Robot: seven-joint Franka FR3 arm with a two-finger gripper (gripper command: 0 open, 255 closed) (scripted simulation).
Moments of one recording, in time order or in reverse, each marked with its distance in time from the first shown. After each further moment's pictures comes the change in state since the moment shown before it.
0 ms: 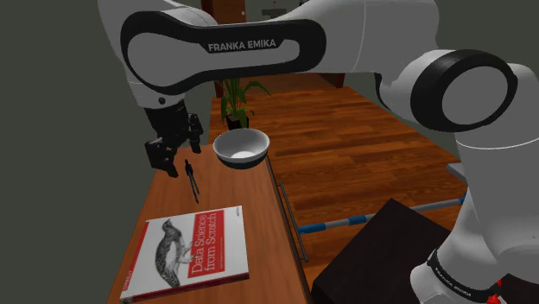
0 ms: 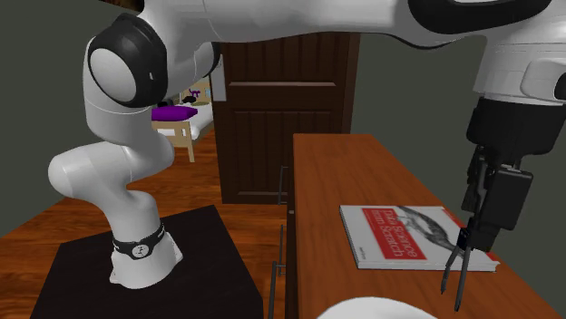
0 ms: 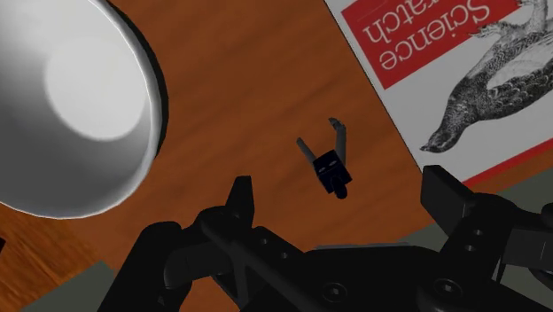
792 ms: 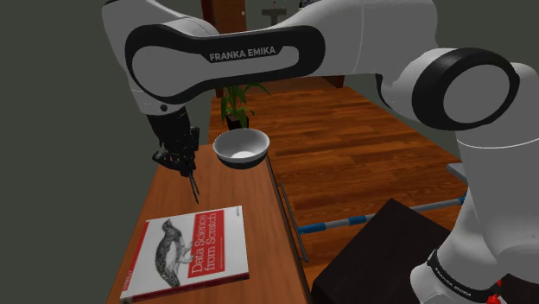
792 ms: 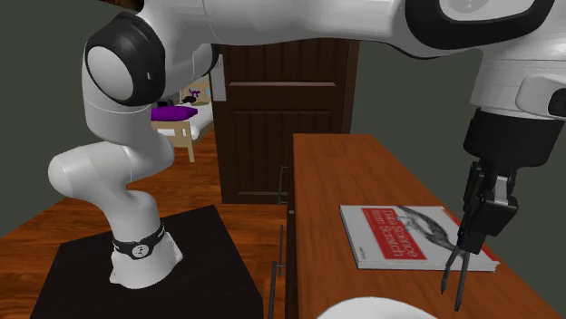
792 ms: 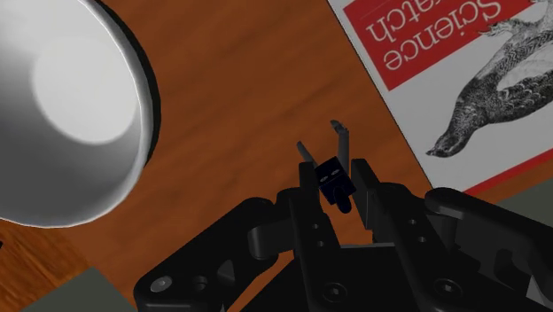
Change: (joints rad) arm -0.008 -0.008 0.000 -0.048 0.002 0.040 0.004
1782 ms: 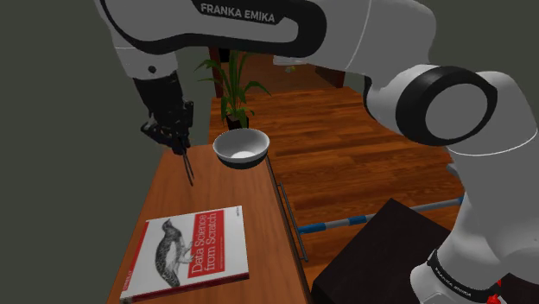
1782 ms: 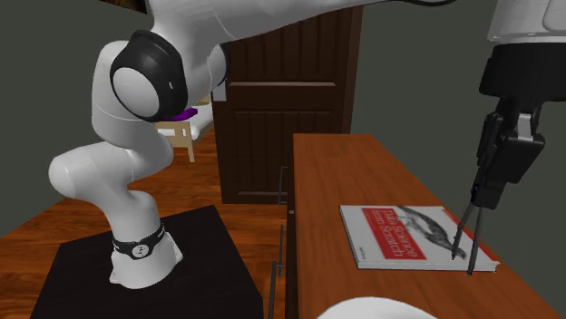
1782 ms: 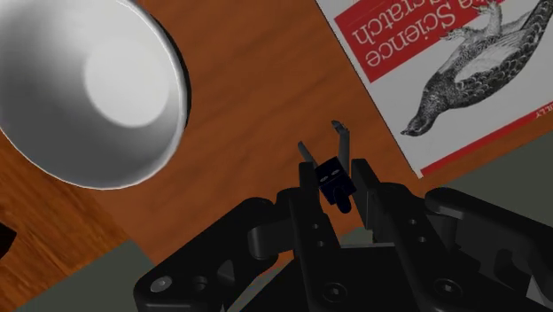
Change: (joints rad) arm 0.069 0.089 -0.010 0.329 -0.028 -0.234 -0.022
